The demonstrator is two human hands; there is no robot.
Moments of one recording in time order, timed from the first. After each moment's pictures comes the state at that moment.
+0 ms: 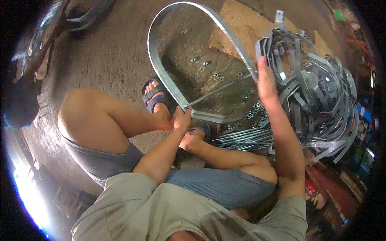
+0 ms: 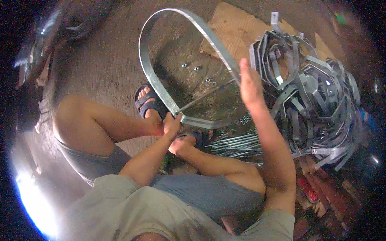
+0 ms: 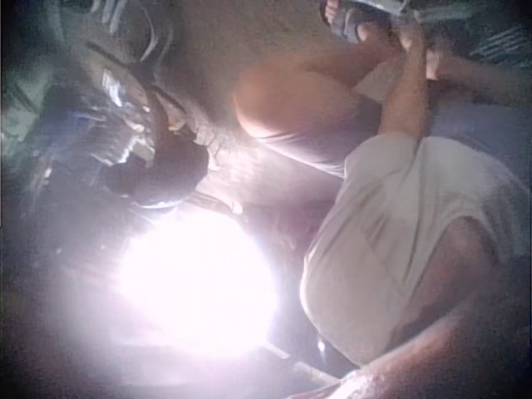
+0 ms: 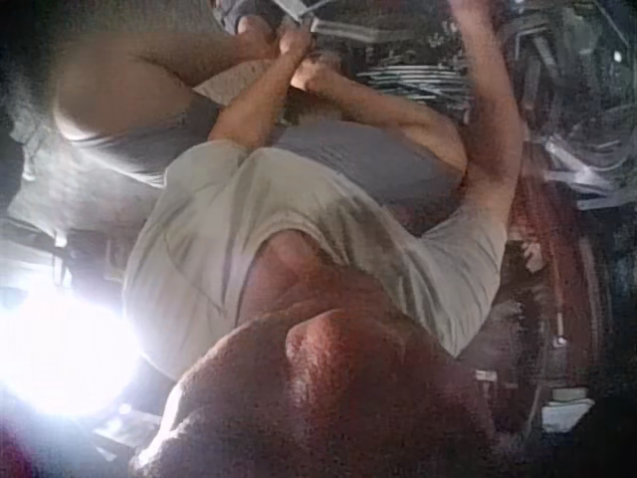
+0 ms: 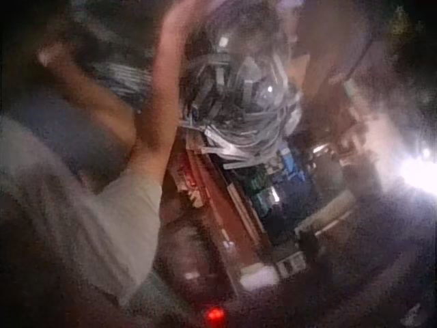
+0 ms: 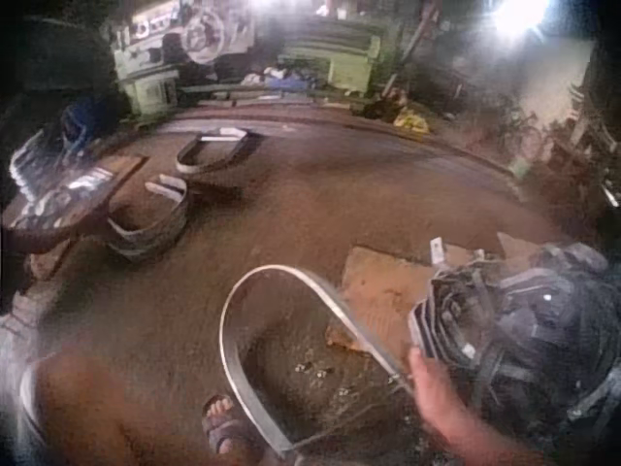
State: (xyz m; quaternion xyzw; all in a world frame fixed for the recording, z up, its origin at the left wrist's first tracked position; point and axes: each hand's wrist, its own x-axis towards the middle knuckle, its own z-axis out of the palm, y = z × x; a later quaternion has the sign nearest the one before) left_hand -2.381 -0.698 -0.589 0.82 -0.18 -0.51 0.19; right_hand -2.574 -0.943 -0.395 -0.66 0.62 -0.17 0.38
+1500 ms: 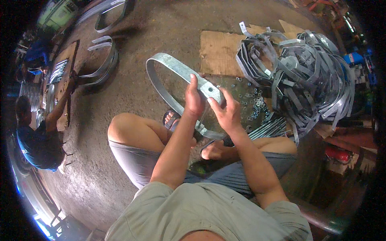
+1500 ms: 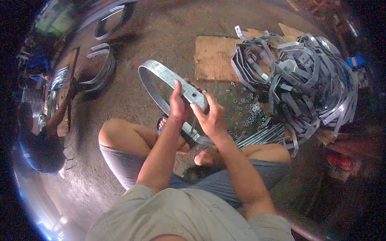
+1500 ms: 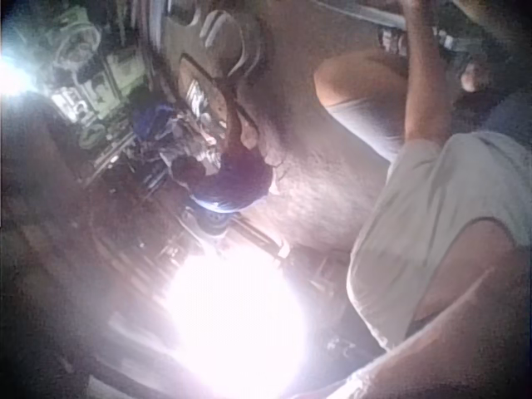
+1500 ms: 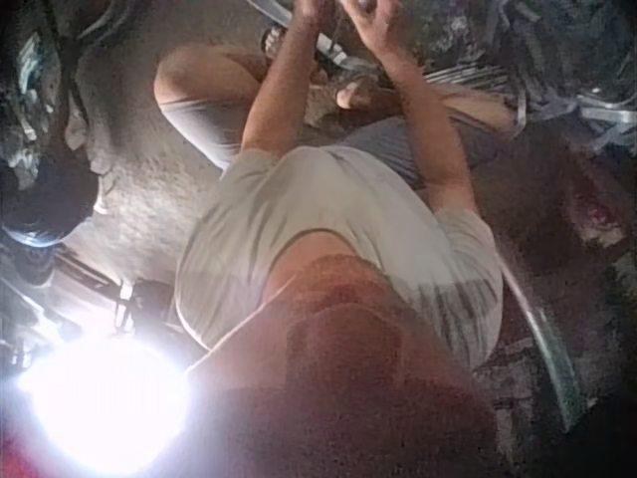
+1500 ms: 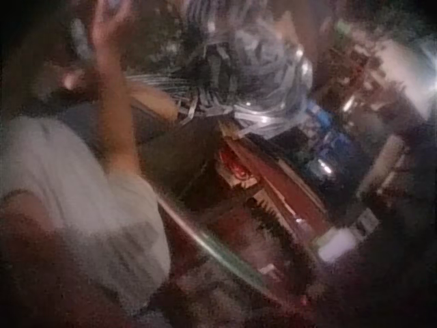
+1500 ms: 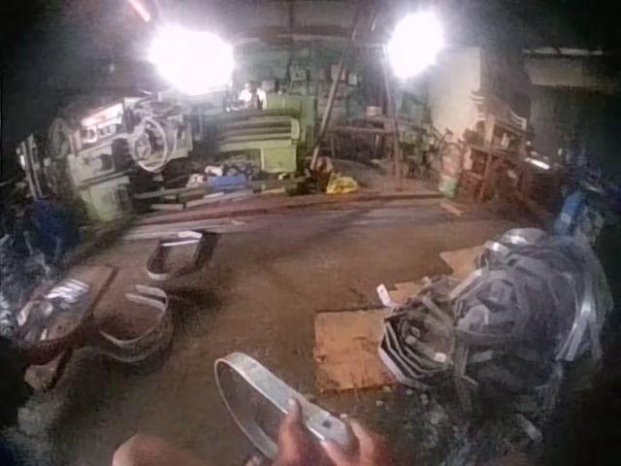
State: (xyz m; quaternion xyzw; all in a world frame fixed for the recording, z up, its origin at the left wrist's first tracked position) left_hand -2.343 -0.848 -0.390 0.31 -0.12 -0.73 0.60; right_hand -2.465 -0.793 -0.327 -0.65 0.58 -0.42 0.27
